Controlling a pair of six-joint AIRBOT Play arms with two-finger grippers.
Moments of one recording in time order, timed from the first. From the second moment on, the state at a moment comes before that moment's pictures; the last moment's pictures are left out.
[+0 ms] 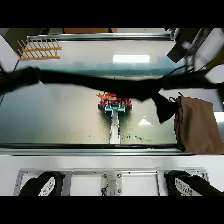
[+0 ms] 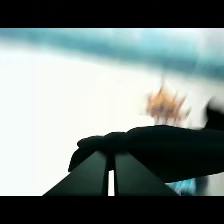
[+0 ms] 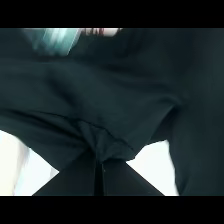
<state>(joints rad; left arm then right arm) 0.12 -0.91 1.29 1.18 -0.95 -1.51 0.00 -1.14 1.39 -1.09 1.12 1.31</state>
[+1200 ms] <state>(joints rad) -0.04 -1.02 1.11 1.26 -1.00 -1.54 0.04 -0.87 1.04 -1.20 1.17 1.34</state>
